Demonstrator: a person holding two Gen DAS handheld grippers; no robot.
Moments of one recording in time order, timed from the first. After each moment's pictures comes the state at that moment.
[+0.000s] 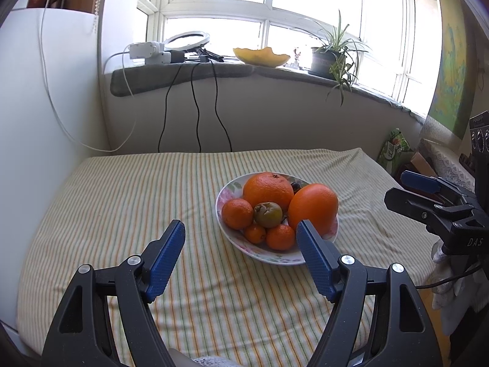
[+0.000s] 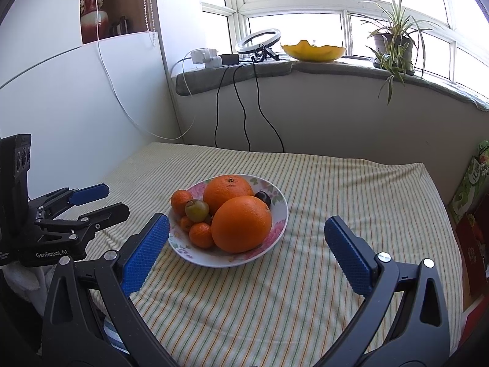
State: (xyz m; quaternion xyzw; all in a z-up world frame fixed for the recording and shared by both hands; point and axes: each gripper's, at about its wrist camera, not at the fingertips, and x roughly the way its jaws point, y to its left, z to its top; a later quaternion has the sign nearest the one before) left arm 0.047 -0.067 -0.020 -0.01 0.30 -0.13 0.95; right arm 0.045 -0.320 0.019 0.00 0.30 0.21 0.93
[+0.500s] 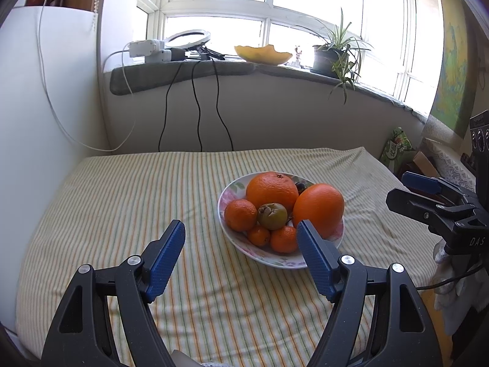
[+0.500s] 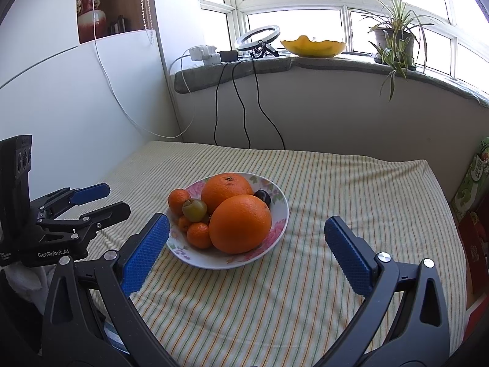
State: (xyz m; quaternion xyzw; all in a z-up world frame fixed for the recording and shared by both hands) left arm 0.056 -0.066 -0.025 -0.01 0.30 -0.13 0.94; right arm 0.052 -0.318 0.012 0.01 0.31 0.21 0.93
